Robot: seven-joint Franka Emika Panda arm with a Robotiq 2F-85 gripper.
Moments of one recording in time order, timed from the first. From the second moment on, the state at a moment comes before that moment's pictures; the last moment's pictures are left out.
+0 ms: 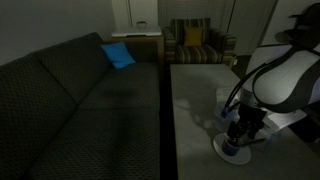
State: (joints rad) arm 0.12 1.24 0.08 -1.67 -0.07 2.79 -0.04
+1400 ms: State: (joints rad) arm 0.03 1.13 0.15 -1.67 -0.03 2.41 -0.11
